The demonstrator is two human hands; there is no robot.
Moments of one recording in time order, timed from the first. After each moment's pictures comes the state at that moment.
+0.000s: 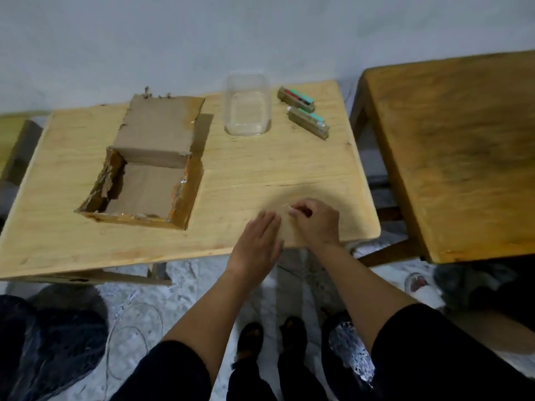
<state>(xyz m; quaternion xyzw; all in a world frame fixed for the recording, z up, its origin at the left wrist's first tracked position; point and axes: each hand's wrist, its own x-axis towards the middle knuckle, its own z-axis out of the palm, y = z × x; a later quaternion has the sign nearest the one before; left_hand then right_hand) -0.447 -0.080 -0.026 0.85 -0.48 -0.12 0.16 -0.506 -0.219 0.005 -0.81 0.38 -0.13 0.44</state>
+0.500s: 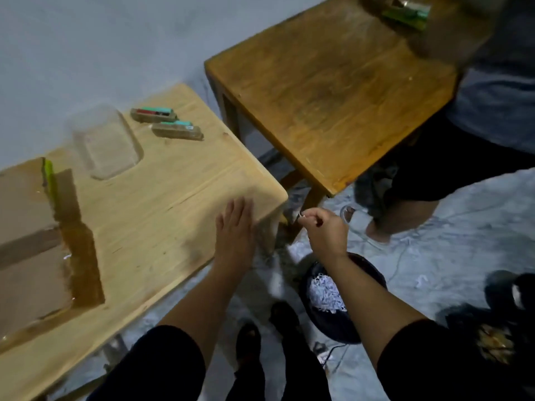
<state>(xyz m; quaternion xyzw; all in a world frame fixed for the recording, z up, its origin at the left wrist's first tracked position) -0.485 -0.161 -0.038 0.78 -0.59 -0.18 0.13 -0.653 -0.225 -0.002 -0.59 0.67 -0.23 0.39</state>
